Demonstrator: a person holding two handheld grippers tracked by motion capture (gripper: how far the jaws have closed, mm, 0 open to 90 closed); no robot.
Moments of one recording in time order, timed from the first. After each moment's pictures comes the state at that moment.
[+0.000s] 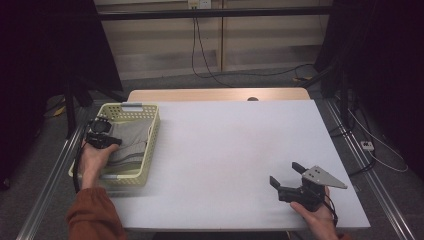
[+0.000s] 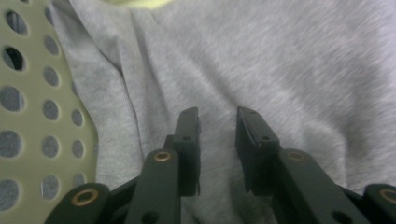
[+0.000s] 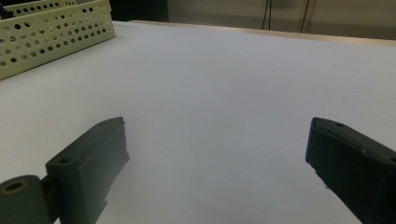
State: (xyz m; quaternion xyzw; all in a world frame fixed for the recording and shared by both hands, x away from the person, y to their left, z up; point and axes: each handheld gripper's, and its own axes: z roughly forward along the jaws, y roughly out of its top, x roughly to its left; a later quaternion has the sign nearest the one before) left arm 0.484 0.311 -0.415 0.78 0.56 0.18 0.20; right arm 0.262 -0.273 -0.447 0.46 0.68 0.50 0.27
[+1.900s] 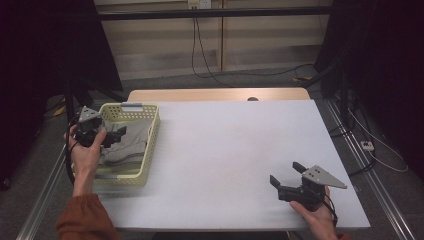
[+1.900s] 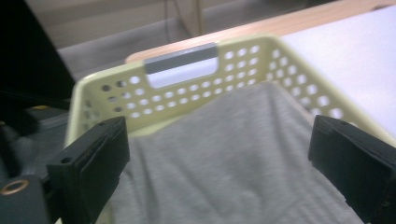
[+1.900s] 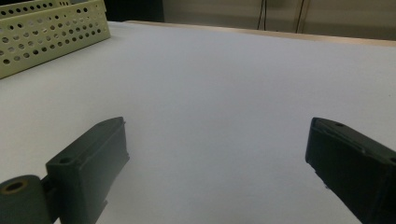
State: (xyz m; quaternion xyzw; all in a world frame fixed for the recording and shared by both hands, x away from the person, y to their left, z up) left arm 0.448 0.312 -0.369 0.74 0.46 0.27 0.40; right arm 0.263 -0.272 -0.447 0.47 0.67 0.50 0.28
